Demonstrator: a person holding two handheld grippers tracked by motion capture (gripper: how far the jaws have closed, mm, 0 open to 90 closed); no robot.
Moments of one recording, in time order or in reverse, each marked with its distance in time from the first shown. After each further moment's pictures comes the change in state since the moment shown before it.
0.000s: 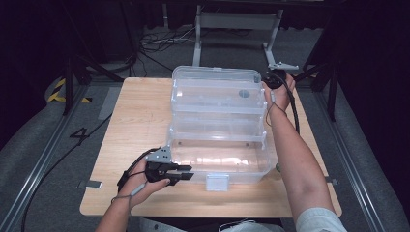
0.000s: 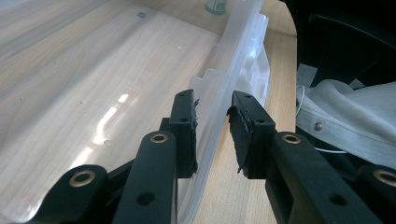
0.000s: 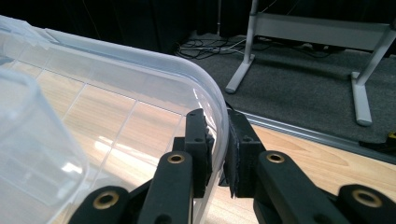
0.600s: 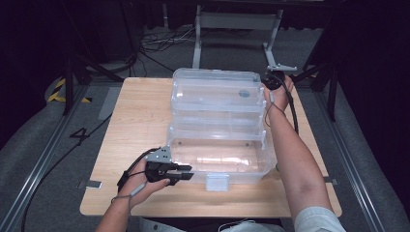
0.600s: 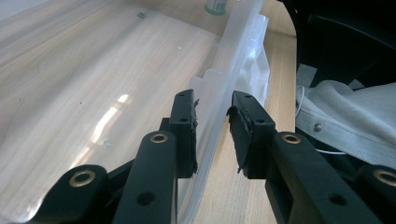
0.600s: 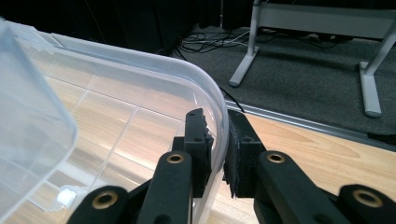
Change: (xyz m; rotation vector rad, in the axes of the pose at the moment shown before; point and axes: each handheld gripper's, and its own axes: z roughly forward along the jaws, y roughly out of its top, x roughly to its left) left arm 0.000 0.000 0.000 -0.002 -0.001 0.000; right arm -0.004 -0.007 0.010 0.024 0.014 0.024
